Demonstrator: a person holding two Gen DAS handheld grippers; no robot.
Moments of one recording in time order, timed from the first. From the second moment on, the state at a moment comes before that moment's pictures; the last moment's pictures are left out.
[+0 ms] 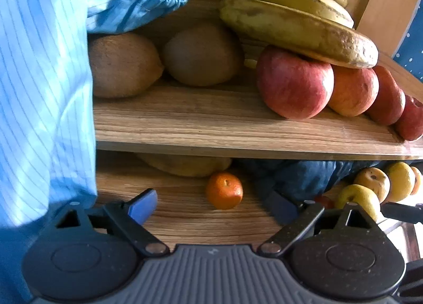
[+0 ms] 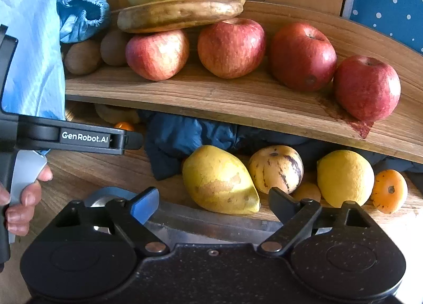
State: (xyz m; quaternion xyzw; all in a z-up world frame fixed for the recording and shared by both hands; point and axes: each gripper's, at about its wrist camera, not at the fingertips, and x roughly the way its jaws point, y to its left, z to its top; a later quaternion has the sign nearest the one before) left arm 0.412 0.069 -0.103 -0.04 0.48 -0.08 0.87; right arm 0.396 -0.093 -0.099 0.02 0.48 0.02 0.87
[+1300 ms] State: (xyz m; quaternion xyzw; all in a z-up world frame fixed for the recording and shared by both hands) left arm 0.413 0.059 -0.106 -0.06 0.48 -0.11 0.87; right arm 0.395 -0.076 -0.111 -0.02 0.46 -0.01 0.89
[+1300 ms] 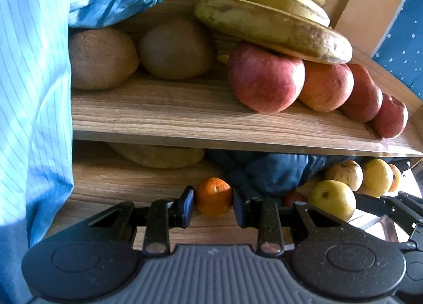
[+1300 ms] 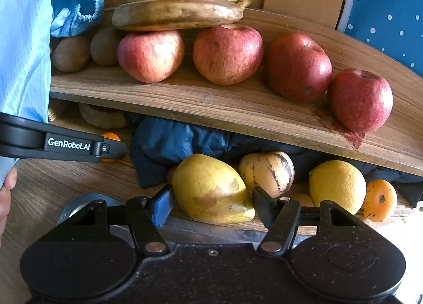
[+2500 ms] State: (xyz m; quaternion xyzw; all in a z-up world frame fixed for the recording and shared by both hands) left arm 0.388 0.064 -0.098 -0.05 0.47 -0.14 0.87; right arm 0.344 -0.074 -0.072 -0.02 0.41 0.01 0.91
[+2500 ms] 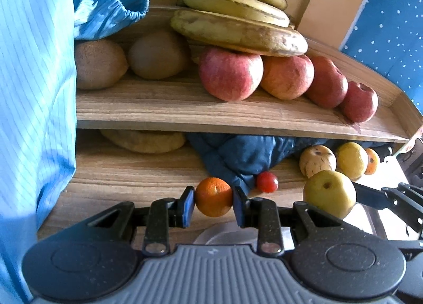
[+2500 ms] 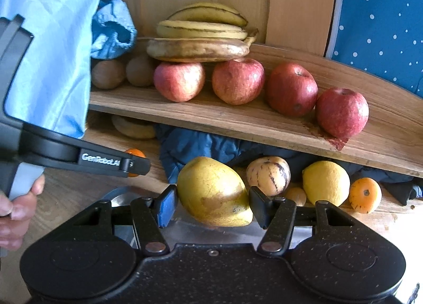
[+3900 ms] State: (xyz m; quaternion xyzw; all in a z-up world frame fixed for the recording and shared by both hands) left arm 0.299 0.042 -0.097 -0.01 0.53 -0.20 0.83; right arm 0.251 -0.059 -0.082 -0.03 0.48 0.05 0.88
